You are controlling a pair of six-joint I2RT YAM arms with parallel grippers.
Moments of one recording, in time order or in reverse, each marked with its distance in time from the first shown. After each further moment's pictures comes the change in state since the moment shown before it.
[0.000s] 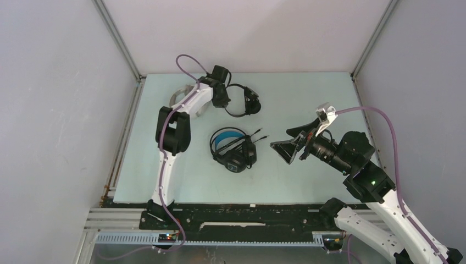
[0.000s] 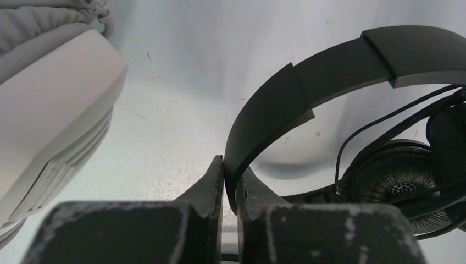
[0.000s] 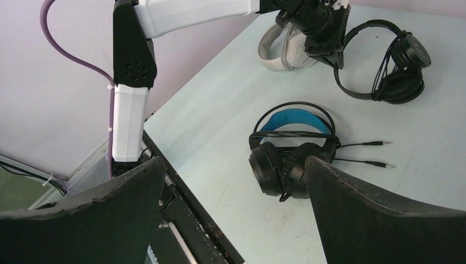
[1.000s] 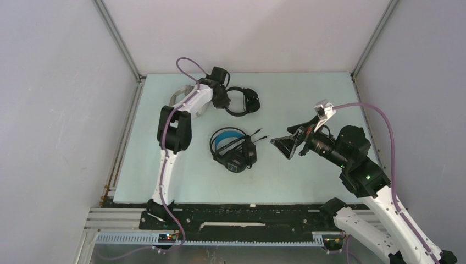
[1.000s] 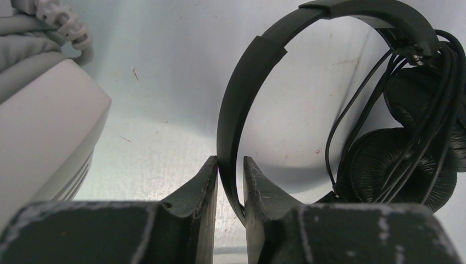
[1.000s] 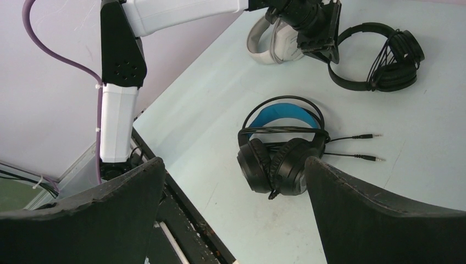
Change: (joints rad) left arm 0.022 0.056 0.023 0.037 0.056 -0.022; right arm -0.111 0.032 -0.016 0.015 -0.093 -0.007
